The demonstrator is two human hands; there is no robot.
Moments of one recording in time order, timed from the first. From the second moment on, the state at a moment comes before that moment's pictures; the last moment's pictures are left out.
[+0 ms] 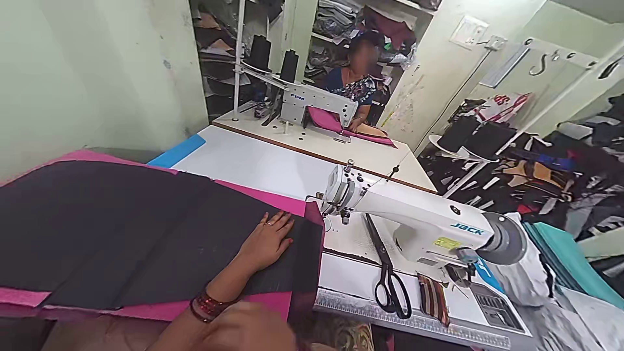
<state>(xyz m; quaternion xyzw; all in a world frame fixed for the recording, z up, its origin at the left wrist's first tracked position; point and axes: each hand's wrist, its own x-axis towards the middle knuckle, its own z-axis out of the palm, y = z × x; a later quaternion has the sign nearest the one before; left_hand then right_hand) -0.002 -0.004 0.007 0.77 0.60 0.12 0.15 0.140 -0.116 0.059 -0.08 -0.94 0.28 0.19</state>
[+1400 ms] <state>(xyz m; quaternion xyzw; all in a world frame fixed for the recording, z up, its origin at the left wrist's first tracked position) 0.059 -0.005 -0.005 0.82 0.53 0.19 0.05 0.245 0.018 -0.012 -0.59 -0.79 0.12 0.12</state>
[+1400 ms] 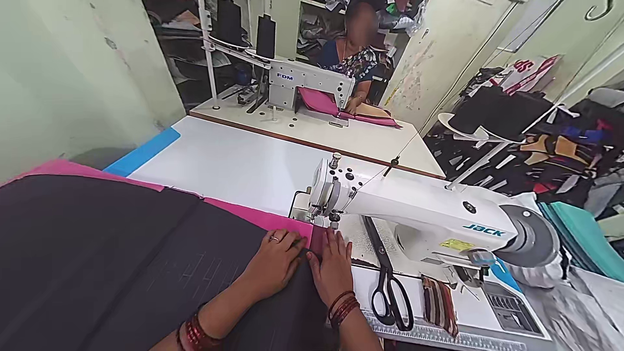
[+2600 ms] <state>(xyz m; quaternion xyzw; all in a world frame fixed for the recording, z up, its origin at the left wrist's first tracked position) 0.071 0.067 0.011 0.80 0.58 0.10 0.11 0.237 0.040 -0.014 -0.47 -0.85 0.12 0.22</state>
